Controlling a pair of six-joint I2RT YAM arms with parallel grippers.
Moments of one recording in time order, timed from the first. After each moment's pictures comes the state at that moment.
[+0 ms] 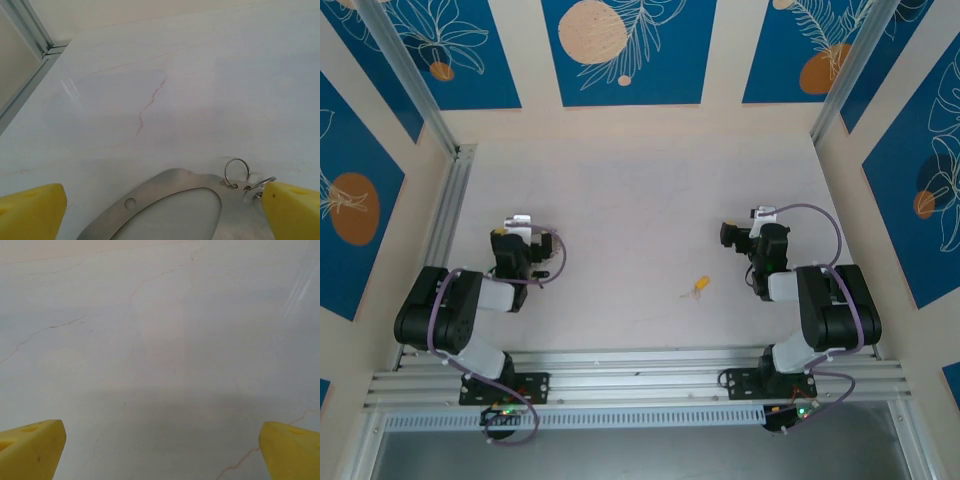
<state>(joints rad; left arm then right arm) -0.13 1.56 0.34 0.87 -0.24 0.06 0.02 1.52 0.38 0.74 0.00 0.10</state>
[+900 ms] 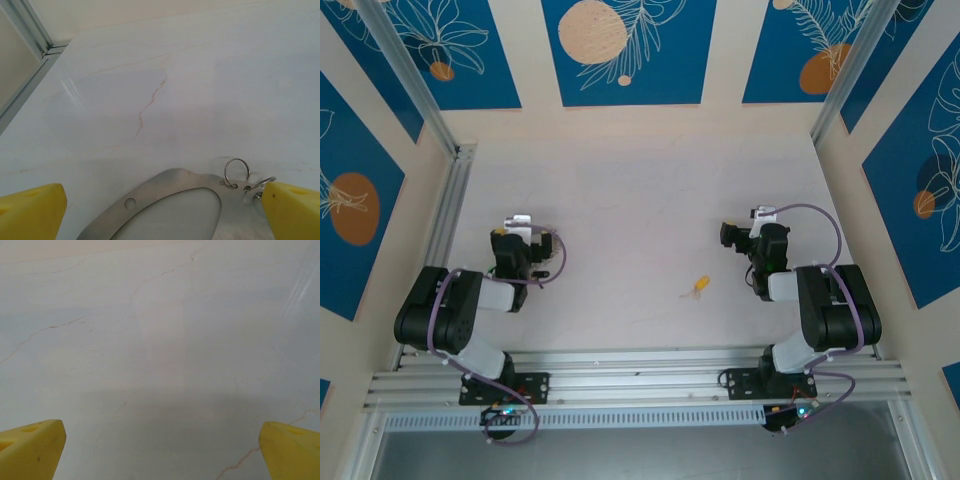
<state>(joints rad) -0.13 1.56 0.34 0.87 -0.24 0.06 0.02 1.52 0.38 0.74 0.00 0.11</state>
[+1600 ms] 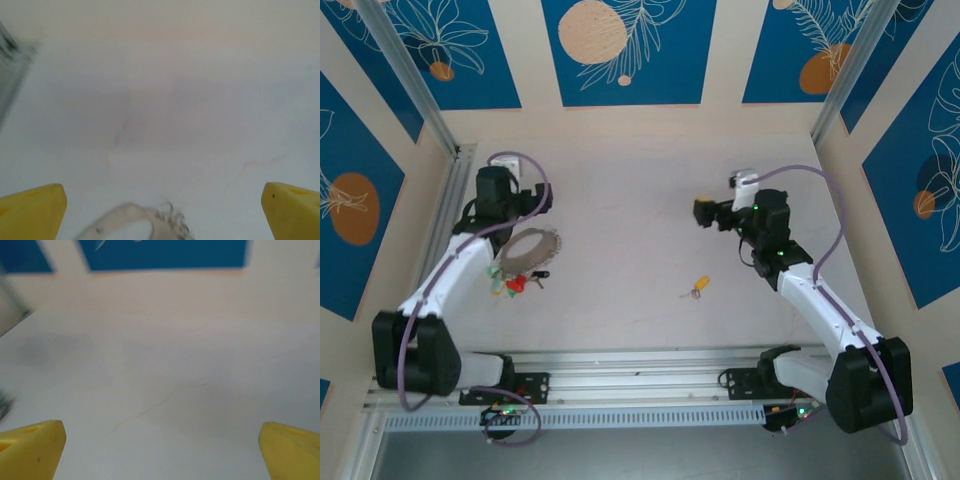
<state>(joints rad) -0.12 1.36 1.02 -0.29 -0.05 -0.15 0.27 1.11 0.73 0.02 -0.18 0.11</state>
